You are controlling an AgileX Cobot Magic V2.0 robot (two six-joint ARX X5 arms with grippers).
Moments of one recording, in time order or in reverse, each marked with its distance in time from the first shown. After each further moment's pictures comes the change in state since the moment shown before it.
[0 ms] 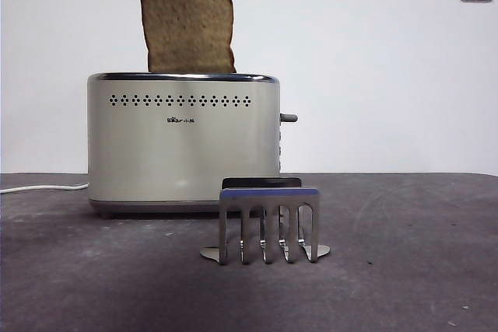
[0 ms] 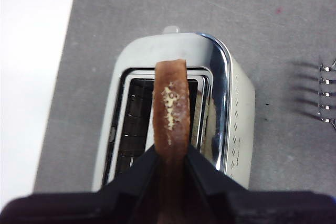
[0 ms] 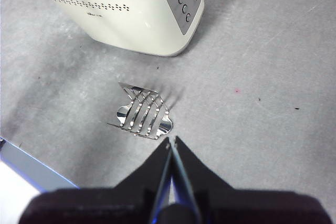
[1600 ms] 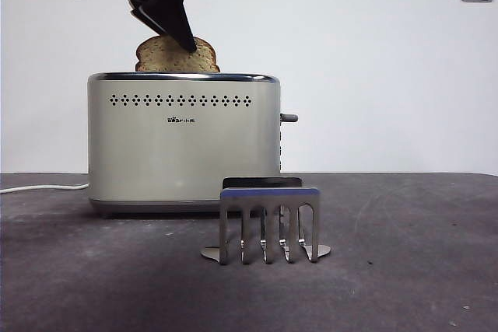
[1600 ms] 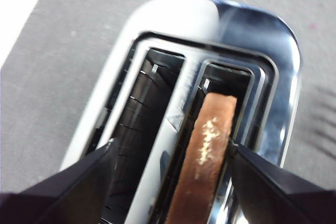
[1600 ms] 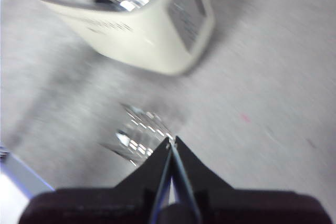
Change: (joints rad) left arm 0.113 0.175 0.000 0.123 0.127 -0.214; right arm 0.000 0.142 0.000 0.166 -0.084 -0.010
